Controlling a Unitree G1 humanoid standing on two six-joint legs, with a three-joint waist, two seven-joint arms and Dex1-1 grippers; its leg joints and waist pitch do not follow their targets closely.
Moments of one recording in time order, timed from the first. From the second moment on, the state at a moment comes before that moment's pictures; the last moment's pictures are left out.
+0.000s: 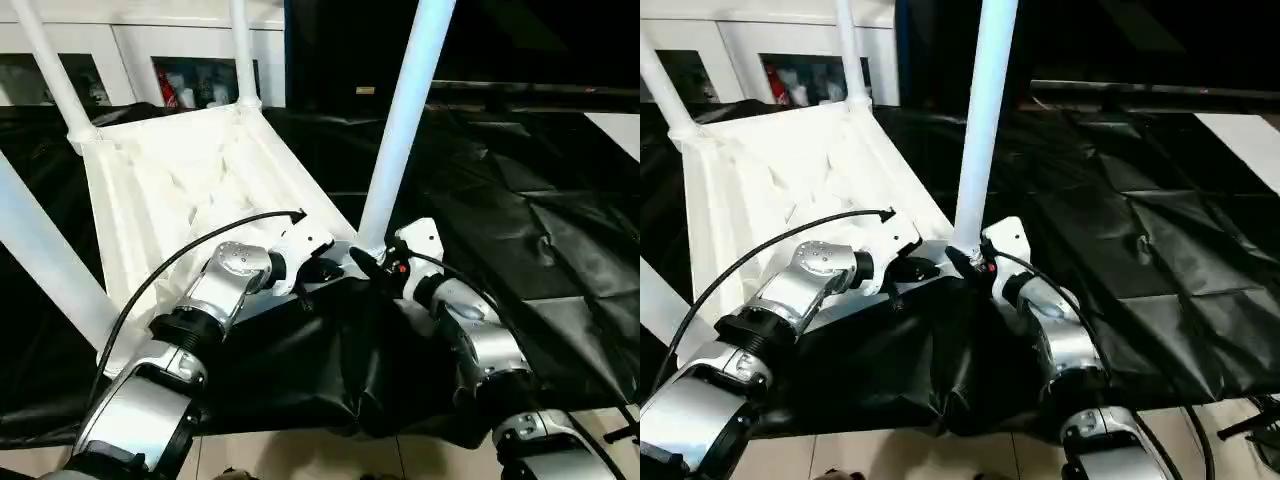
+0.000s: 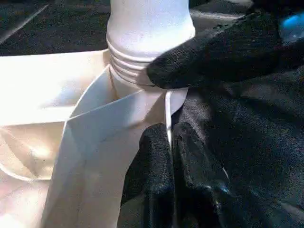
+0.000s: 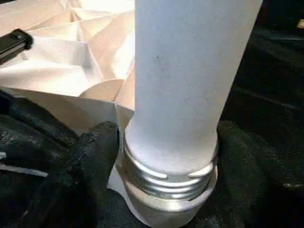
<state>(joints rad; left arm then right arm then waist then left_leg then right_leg) -0.75 0.19 -0.28 0.81 0.06 0.12 -0.89 -0.49 -0.13 0.05 0.68 0.07 -0.10 0.60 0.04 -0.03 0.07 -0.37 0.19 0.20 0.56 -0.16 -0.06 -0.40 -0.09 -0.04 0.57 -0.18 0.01</state>
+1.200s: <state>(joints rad) -0.62 0.37 -0.30 0.58 -0.01 0.10 -1.27 -0.46 -0.26 0.16 0.61 0.14 -0.11 1.10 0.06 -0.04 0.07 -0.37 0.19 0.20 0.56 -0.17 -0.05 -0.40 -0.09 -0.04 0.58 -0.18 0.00</state>
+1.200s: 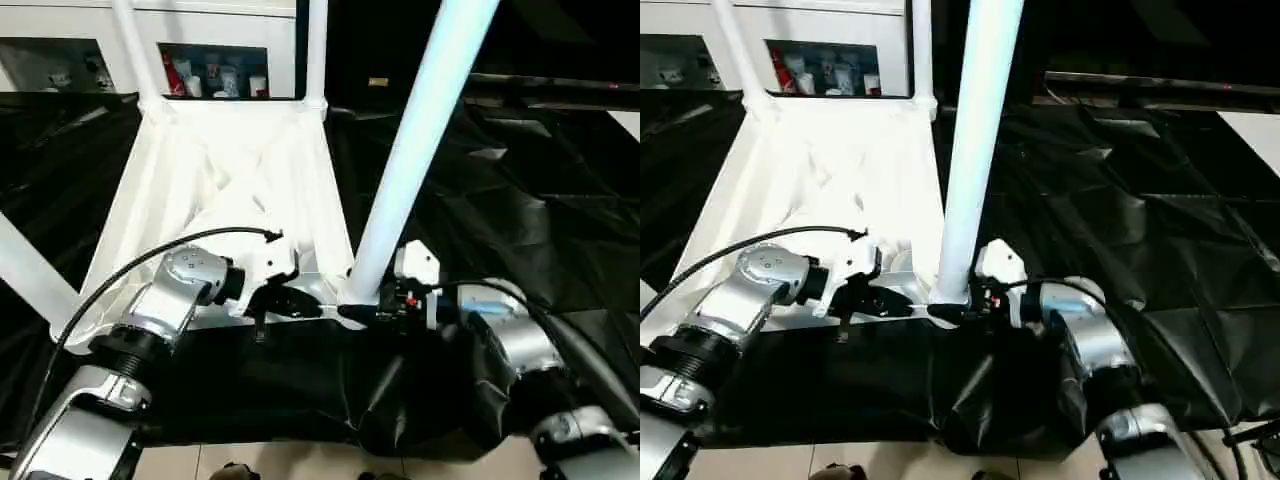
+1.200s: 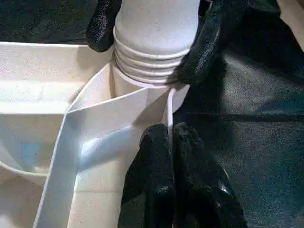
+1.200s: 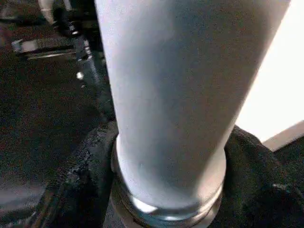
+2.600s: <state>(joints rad) -0.65 0.35 -0.30 0.60 0.00 0.09 -1.33 -0.47 -0.34 0.16 0.55 0.19 -0.05 1.21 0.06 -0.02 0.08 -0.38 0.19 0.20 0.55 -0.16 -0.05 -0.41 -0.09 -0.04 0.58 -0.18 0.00</state>
